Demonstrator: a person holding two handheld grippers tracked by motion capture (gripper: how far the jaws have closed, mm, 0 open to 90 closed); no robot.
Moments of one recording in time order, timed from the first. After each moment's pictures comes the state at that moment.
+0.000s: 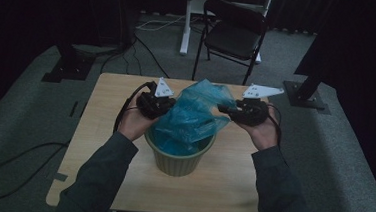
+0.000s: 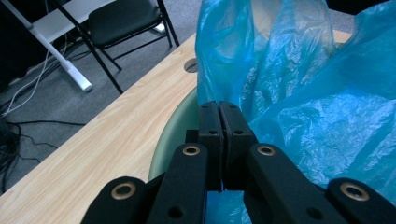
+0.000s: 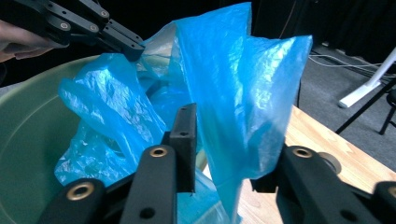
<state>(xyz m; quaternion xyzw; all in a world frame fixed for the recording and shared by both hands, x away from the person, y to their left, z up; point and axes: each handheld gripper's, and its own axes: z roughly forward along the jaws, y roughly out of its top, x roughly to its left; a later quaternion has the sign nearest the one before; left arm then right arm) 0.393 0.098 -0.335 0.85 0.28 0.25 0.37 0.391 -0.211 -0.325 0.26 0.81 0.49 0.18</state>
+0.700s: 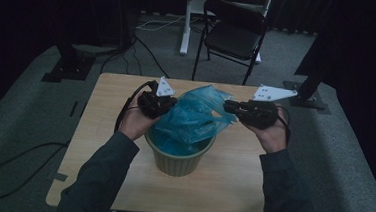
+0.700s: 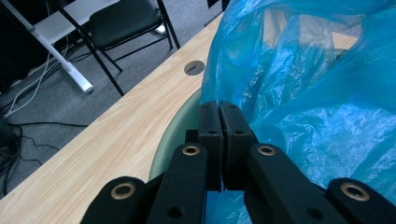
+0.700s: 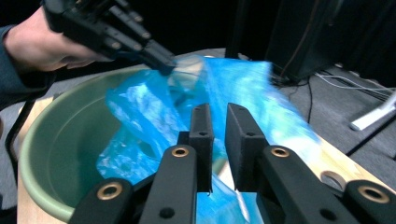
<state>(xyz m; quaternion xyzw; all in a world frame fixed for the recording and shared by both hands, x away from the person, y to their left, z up) 0.392 0.094 -0.332 0.85 0.27 0.26 0.37 0.372 -0.222 -0.307 0.22 0.81 0.52 0.17</state>
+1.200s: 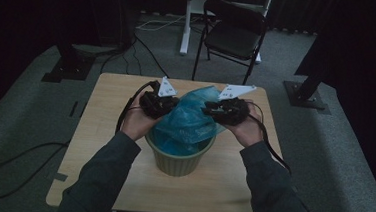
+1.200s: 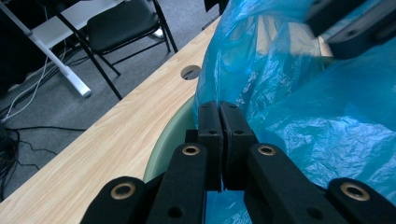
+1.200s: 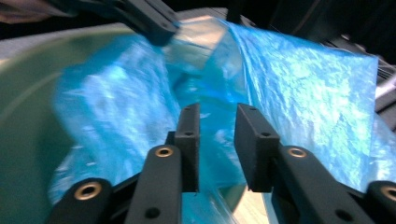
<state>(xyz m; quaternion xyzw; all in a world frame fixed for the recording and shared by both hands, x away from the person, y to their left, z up) 0.390 0.089 -0.330 0.85 0.27 0.26 0.38 0.399 -0.160 -0.332 0.21 0.86 0.43 0.17</state>
